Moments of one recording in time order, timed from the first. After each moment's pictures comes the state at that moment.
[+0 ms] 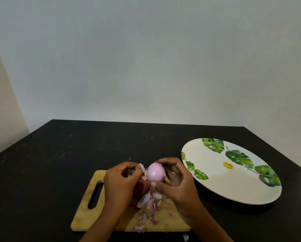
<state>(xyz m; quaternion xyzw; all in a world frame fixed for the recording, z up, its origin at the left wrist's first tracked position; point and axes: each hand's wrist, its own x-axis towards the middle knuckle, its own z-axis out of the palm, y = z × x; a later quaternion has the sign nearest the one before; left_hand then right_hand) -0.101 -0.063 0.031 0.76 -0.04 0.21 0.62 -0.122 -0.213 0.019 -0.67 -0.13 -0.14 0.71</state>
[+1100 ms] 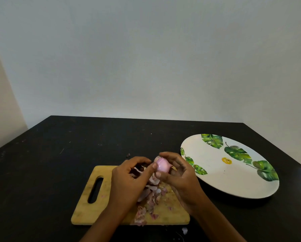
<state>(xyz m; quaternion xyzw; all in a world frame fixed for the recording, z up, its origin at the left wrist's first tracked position) -0.113 -0.072 0.038 0.77 -0.17 0.23 0.57 -0.115 -0.225 0.021 -0.65 -0.08 -0.09 0.75</state>
